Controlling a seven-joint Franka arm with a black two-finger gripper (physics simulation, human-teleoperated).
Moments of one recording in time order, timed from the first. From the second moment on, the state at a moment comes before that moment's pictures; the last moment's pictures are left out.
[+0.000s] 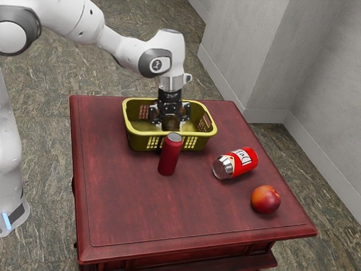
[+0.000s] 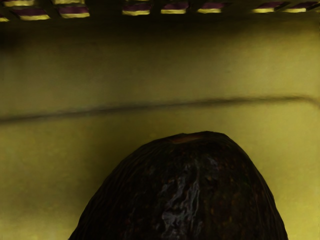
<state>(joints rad) 0.22 -0.13 0.01 -2.23 -0.28 2.17 -1.10</state>
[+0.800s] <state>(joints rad) 0.03 -0.34 -0.16 -2.14 -0.21 2.16 -1.19</state>
